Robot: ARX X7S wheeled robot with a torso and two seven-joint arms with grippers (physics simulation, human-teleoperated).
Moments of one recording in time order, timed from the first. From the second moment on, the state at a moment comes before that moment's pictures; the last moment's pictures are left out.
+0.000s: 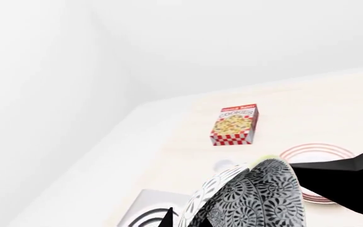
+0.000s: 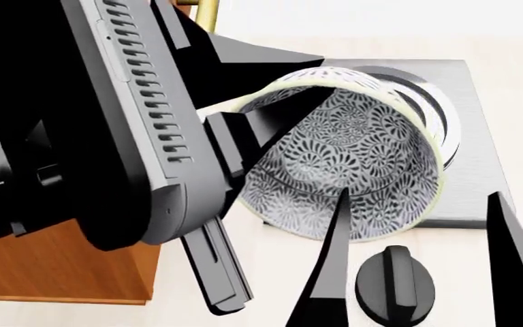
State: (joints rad) left arm -1.45 -0.15 0.35 0.56 -0.99 -1.46 0.04; right arm 0.58 1.04 -0.99 -0.97 0.54 -0.08 1.23
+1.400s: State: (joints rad) left arm -1.44 -0.20 0.31 0.49 -1.21 -1.42 -0.12; right arm 0.65 1.05 -0.89 -0.99 0.71 0.17 1.51
